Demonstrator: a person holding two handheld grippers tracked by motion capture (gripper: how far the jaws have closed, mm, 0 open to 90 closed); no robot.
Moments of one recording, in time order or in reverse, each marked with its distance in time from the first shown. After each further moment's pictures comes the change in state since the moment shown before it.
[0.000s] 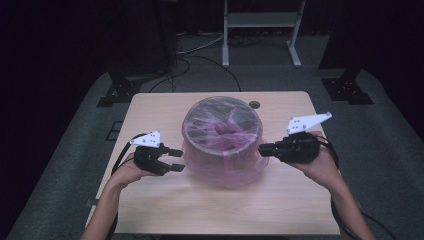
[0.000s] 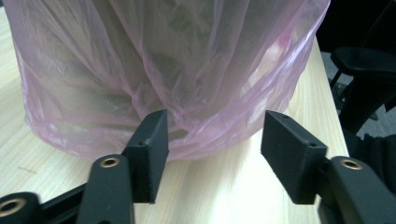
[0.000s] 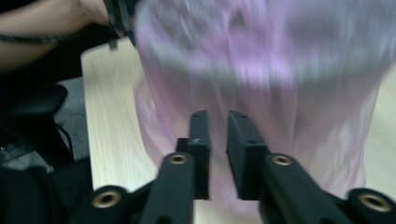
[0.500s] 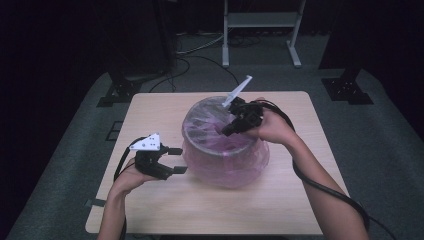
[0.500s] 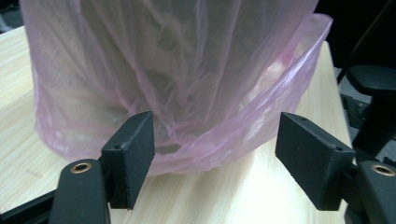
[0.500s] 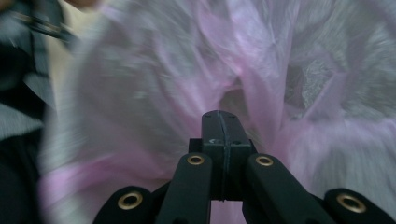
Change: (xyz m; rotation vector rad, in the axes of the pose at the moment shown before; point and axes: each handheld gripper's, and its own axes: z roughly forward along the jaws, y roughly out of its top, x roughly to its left) left arm -0.019 -0.001 0.003 -0.057 0.095 -0.023; right arm -0.025 0.105 0.110 0.422 0.026 -0.087
